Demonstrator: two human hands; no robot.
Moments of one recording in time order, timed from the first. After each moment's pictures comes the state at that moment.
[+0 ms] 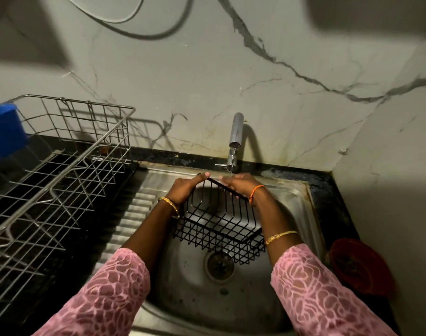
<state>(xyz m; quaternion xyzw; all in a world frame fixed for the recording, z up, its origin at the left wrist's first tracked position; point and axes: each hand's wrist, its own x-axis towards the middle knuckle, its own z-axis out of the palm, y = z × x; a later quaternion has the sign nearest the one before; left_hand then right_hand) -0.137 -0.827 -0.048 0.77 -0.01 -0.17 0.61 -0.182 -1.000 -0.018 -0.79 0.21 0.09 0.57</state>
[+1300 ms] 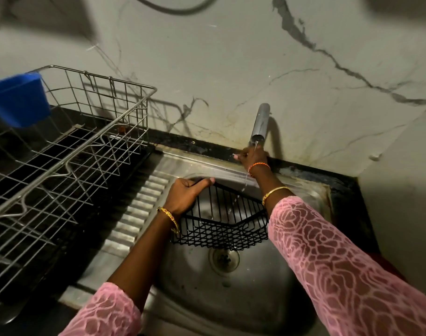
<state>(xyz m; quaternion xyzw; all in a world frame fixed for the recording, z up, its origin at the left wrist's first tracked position) -0.183 -0.795 -0.055 0.76 -0.02 -0.09 0.65 -0.085 -1.014 -0.061 -0.94 0.15 -0.06 0.30</state>
